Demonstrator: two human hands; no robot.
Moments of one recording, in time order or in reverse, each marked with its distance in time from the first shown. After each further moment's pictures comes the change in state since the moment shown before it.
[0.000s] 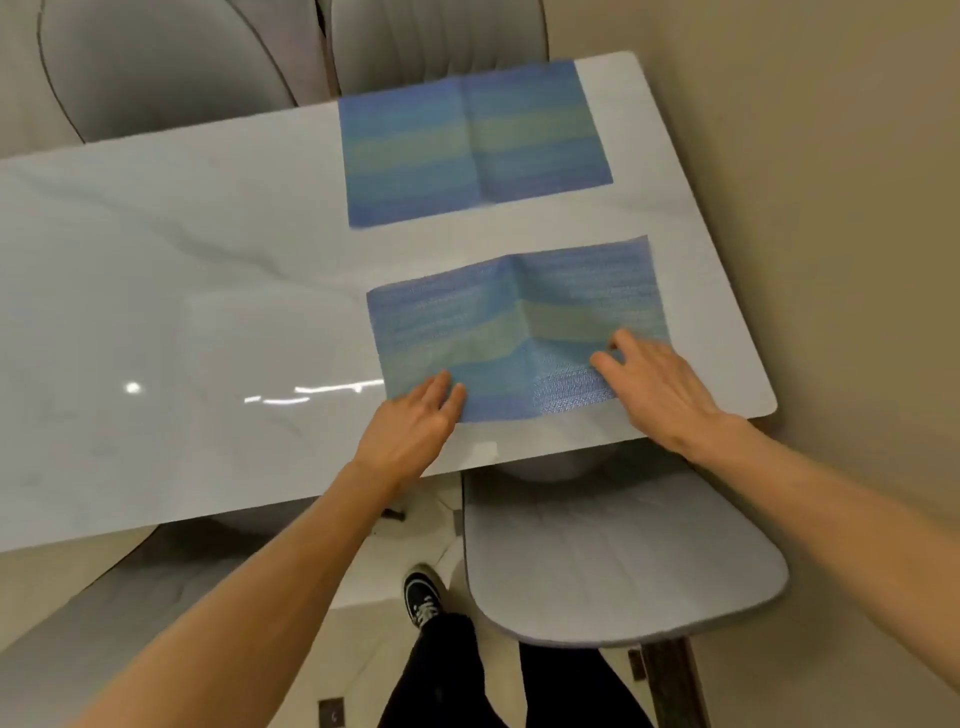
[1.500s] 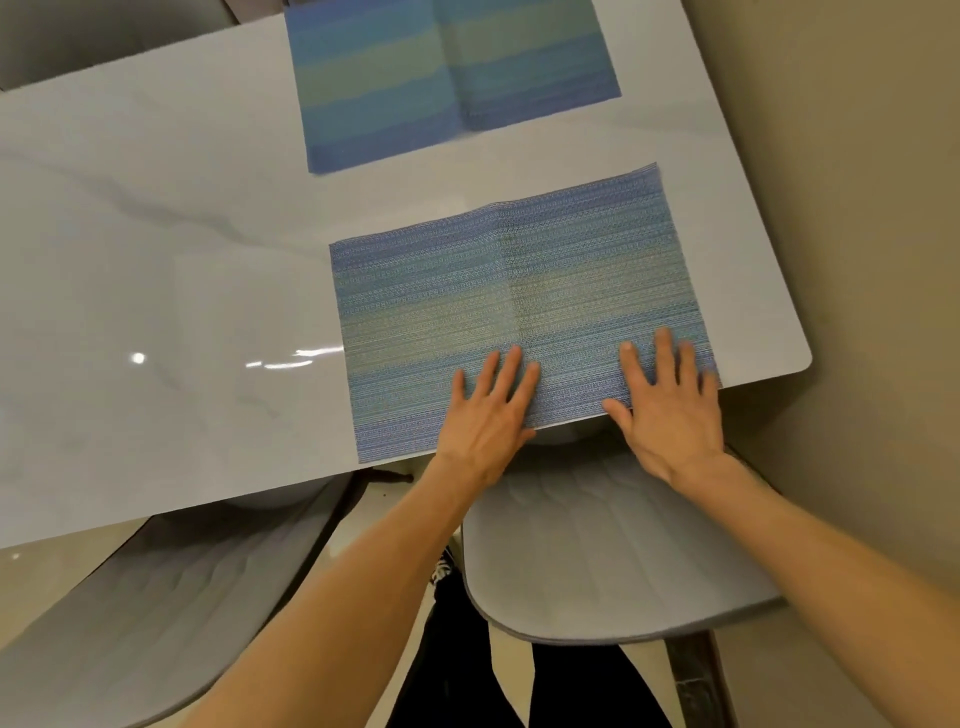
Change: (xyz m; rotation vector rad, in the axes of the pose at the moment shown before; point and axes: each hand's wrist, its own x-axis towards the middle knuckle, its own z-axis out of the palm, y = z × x) left_hand 0.051 0.086 0.076 -0.210 -0.276 -0.044; right_hand -0.030 -0.022 0.116 0.152 -0.238 0.425
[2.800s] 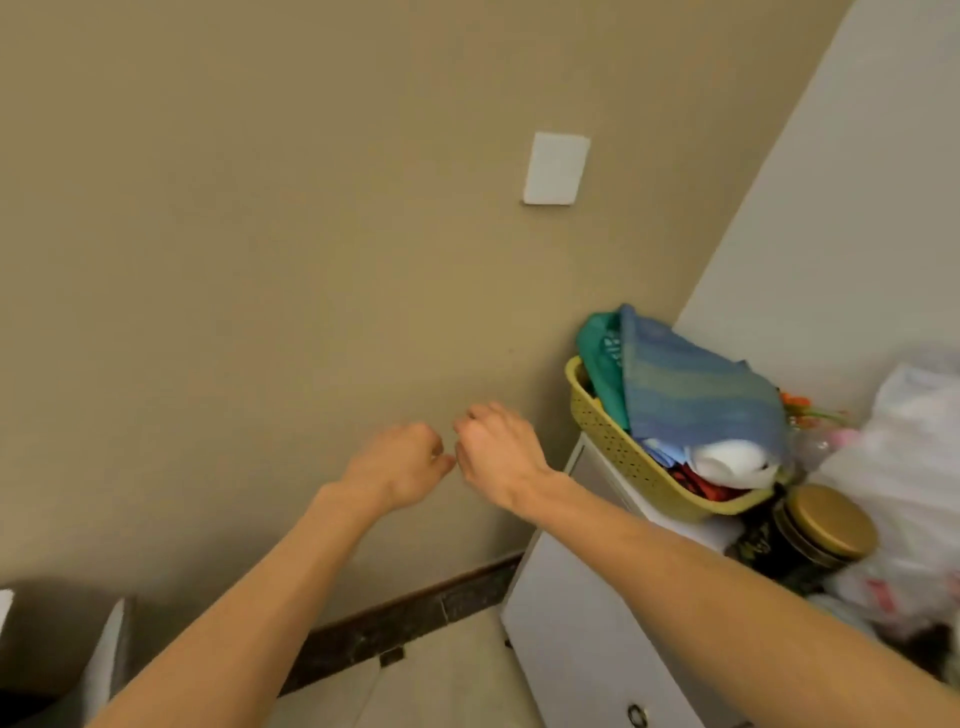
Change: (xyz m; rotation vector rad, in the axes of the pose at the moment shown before) left_hand -0.387 0.410 -0.122 0.267 -0.104 1.518; right_hand -0.641 -0.013 -0.096 0.230 0.399 1.348
